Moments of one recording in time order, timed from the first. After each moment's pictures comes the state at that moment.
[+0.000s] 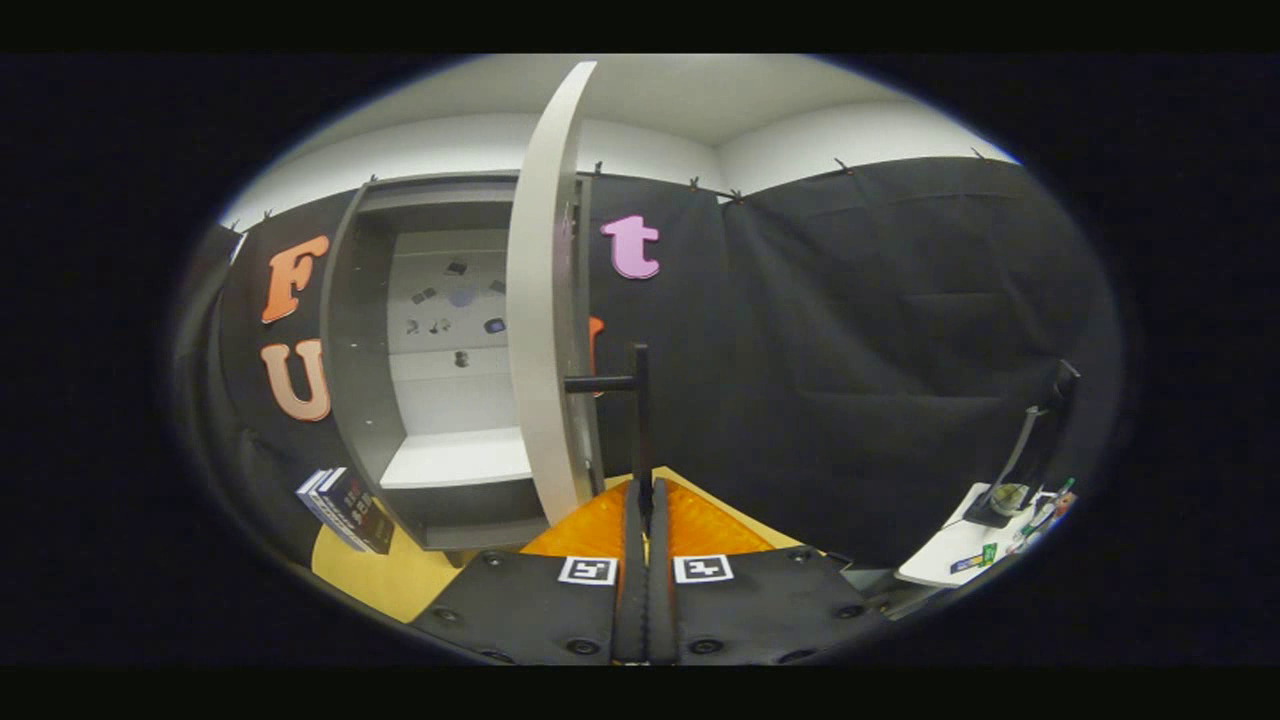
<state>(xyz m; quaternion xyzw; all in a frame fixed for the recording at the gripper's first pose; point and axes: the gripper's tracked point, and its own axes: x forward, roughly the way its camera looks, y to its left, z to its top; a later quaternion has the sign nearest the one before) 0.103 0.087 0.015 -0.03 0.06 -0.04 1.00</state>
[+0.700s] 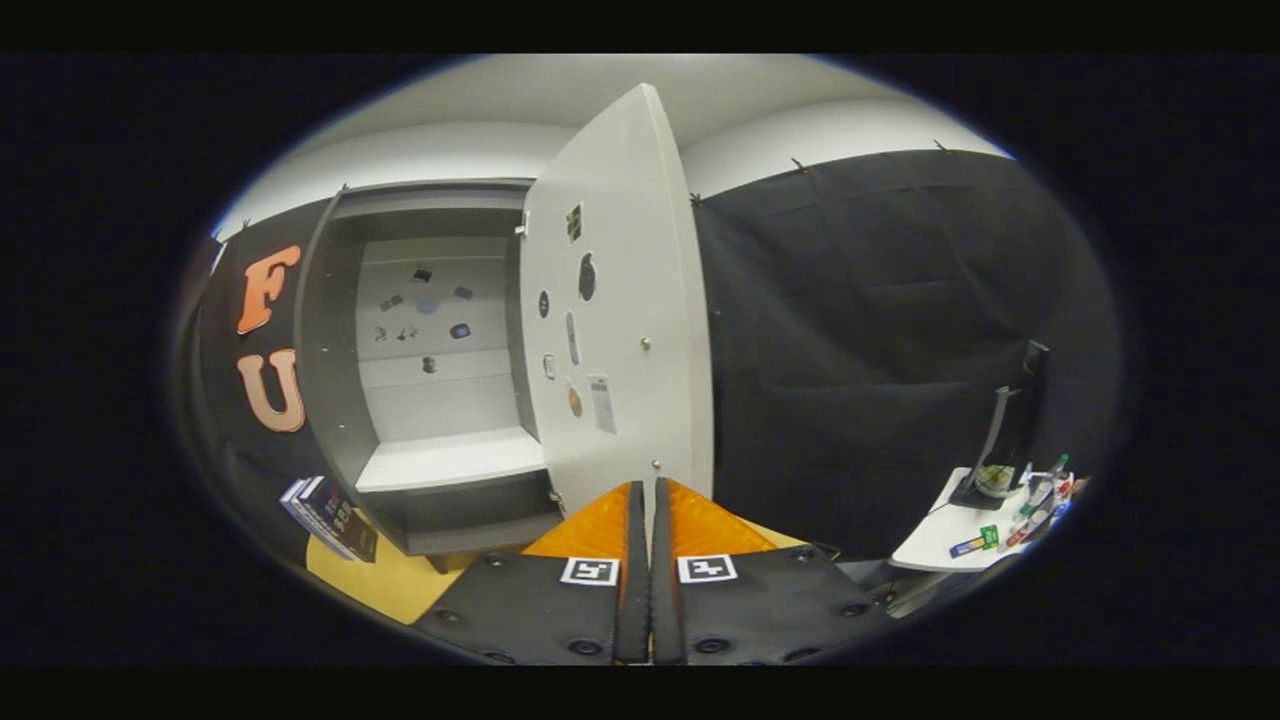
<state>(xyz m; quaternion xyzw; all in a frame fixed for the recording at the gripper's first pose) 0.112 0.120 -0.026 0.00 0.05 -0.05 1.00</state>
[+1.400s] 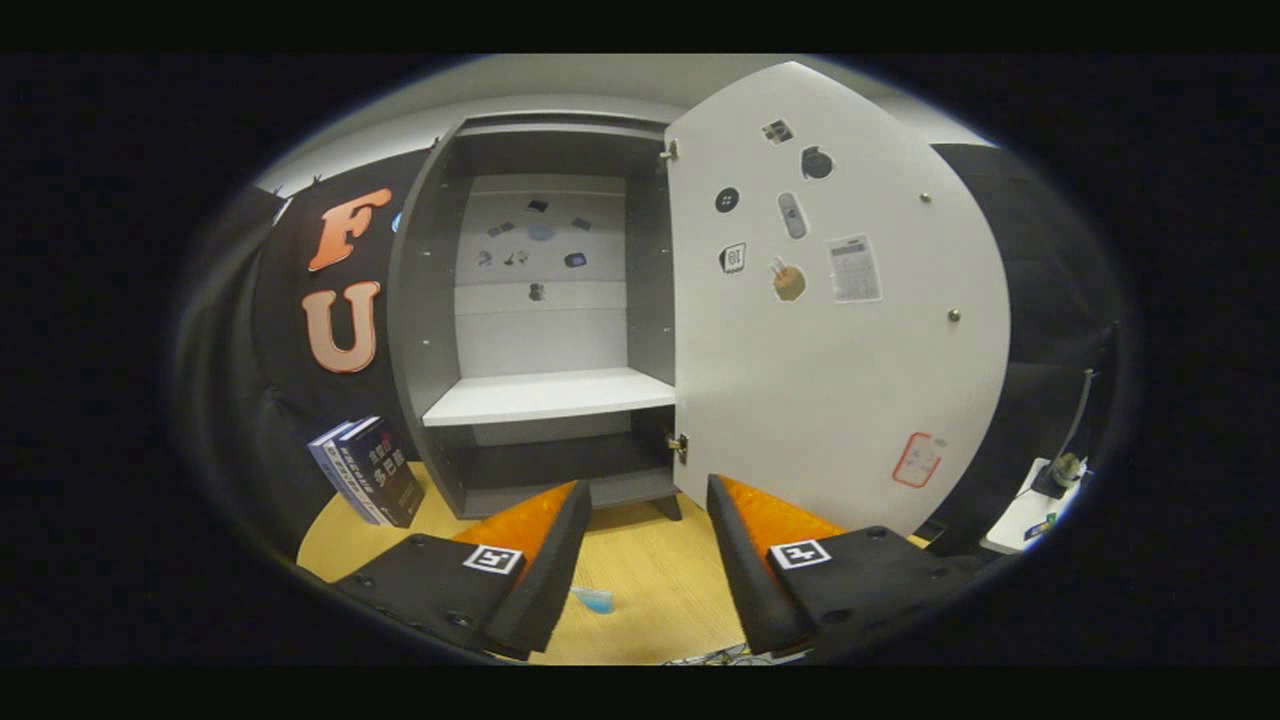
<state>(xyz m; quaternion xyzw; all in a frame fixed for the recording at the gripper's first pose) 0.160 0.247 -0.176 -0.04 0.11 0.05 0.99</state>
